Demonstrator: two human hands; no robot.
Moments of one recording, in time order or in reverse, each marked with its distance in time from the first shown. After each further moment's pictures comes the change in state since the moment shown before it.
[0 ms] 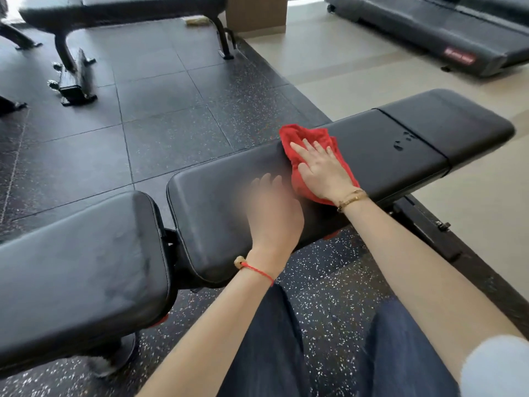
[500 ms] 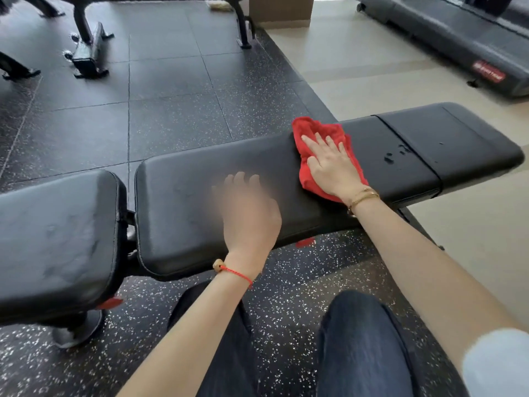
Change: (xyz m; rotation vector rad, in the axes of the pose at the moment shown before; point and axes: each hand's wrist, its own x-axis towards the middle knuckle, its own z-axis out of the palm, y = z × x) left_hand 0.001 0.032 0.029 0.101 0.110 -0.162; right_hand 0.018 0.074 -0.015 -0.006 -0.021 -0.044
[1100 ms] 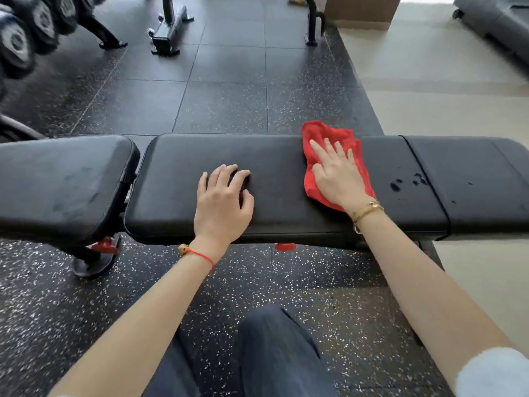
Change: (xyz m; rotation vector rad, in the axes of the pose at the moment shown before) left_hand -0.002 0.002 0.006 0.021 0.112 -0.046; right_hand 0.019 0.039 -0.009 0.001 -0.053 -0.226
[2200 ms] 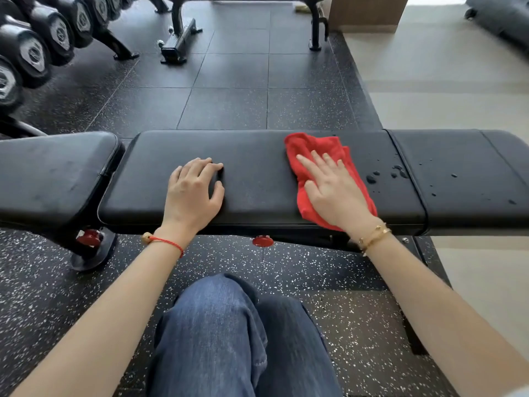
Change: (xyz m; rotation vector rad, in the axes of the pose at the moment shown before) left_hand 0.001 0.009 -0.001 0.057 0.007 -0.024; right_hand -0.050 0.049 -0.003 0.027 0.044 -0.183
